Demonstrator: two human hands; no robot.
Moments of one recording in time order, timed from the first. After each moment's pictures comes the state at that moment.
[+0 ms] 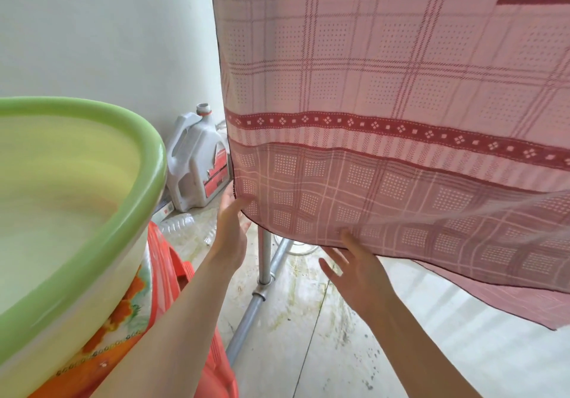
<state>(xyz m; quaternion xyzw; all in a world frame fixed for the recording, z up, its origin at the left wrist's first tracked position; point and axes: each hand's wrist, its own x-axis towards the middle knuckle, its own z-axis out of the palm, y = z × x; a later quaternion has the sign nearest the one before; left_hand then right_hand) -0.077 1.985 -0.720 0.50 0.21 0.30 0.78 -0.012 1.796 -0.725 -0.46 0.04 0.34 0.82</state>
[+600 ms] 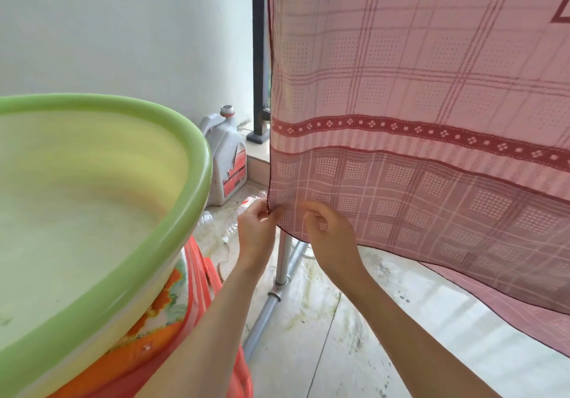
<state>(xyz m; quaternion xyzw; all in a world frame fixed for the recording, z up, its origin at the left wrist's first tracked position) -0.089 1.973 -0.719 0.62 0.26 0.39 0.62 -0.046 1.862 -0.679 -0.79 -0.33 0.07 0.52</state>
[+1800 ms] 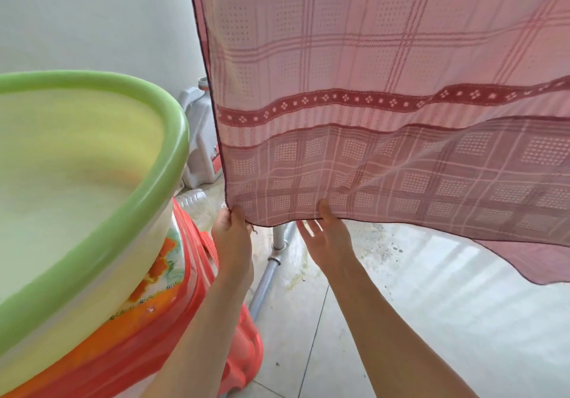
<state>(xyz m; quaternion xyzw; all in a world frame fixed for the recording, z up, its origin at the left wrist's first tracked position) -0.134 1.950 -0.747 0.48 0.33 0.41 0.70 -0.045 1.852 -0.760 -0.35 0.10 0.33 0.87</state>
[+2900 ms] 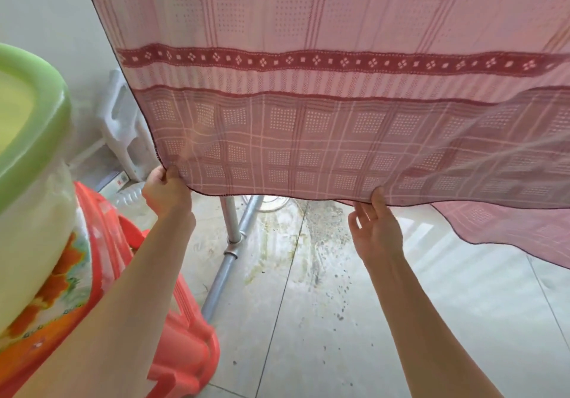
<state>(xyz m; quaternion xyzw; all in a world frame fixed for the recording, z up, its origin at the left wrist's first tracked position) -0.066 2.019 -0.768 0.51 0.44 0.44 0.59 0.014 1.737 -0.749 -0.41 0.14 0.15 0.89</state>
